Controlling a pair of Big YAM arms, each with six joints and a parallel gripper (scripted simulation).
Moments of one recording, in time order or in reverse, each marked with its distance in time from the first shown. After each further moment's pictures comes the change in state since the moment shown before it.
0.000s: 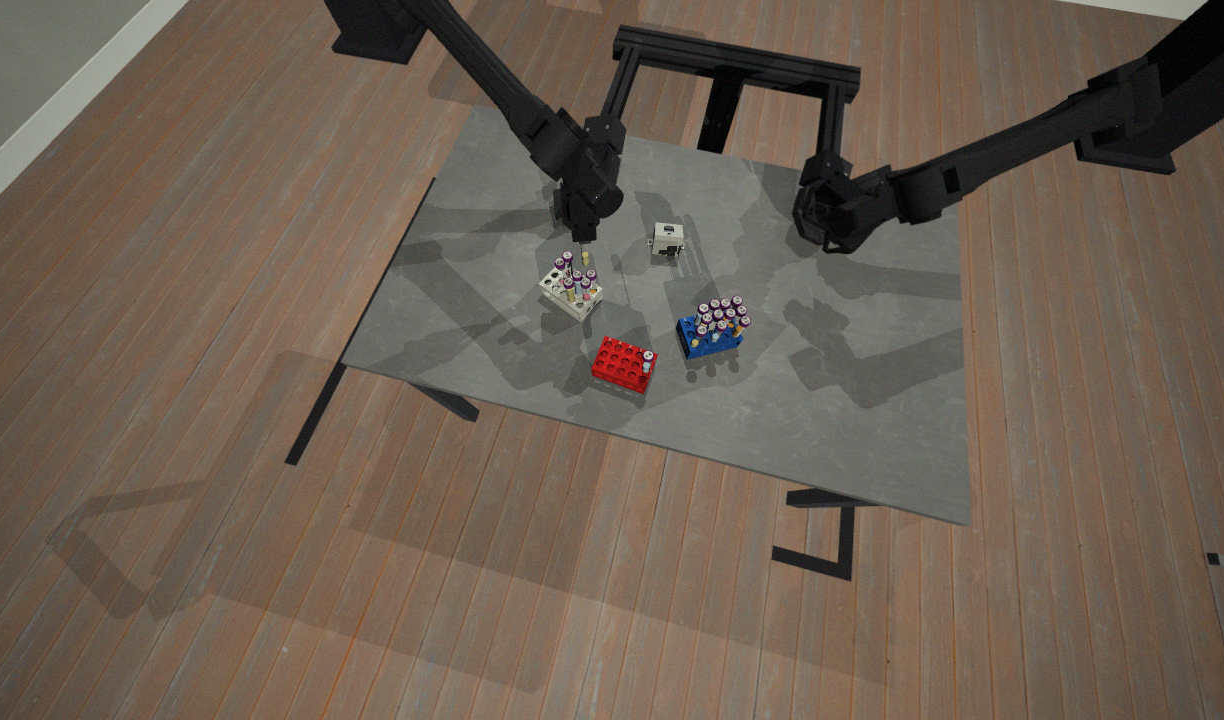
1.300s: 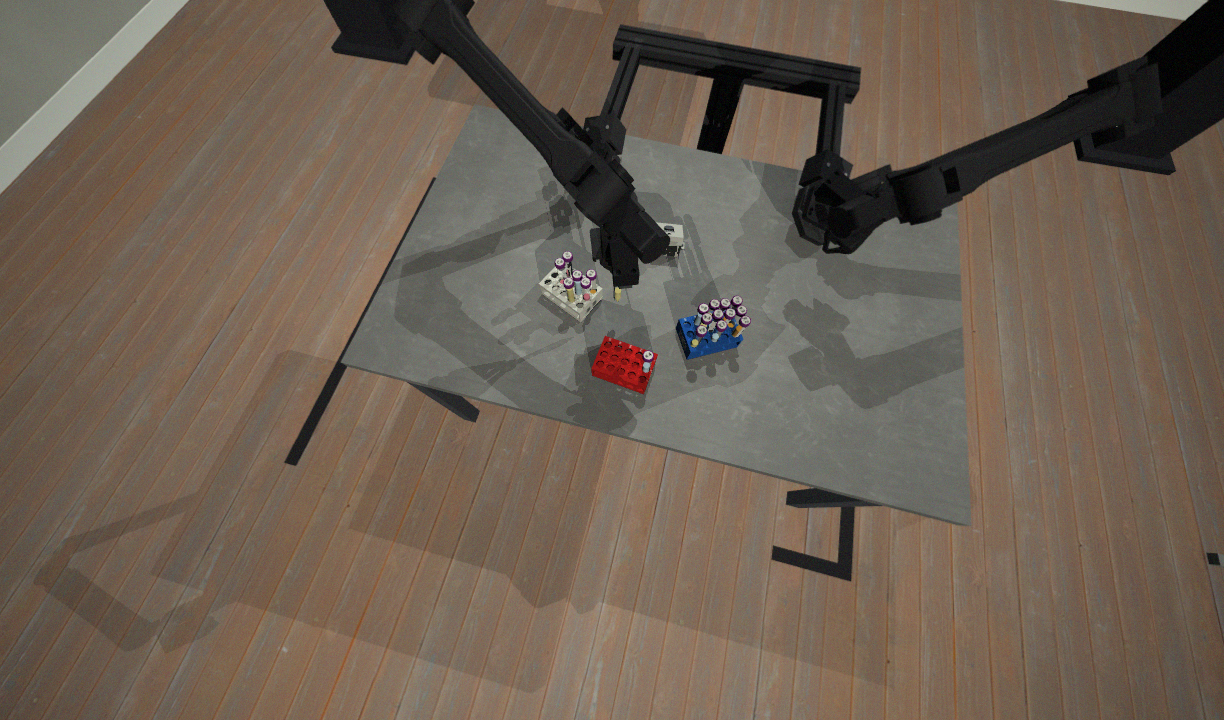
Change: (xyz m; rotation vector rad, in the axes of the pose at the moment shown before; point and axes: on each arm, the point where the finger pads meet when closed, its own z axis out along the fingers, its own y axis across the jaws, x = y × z) left arm 0.000 0.000 0.000 0.000 0.000 0.000; right arm -0.100 0.062 -0.001 -0.004 -0.007 0.002
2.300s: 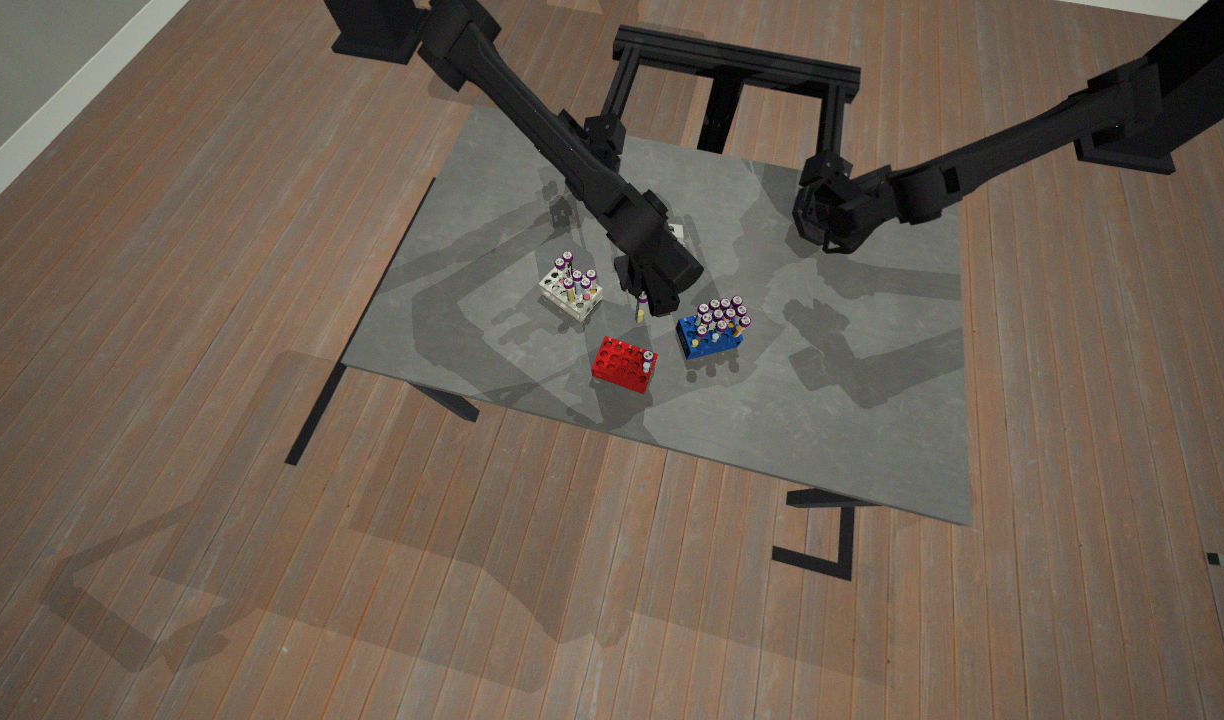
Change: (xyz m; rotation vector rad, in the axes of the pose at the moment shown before) left arm 0.000 0.000 0.000 0.000 0.000 0.000; right arm -0.061 0.040 -0.001 0.004 0.007 -0.159
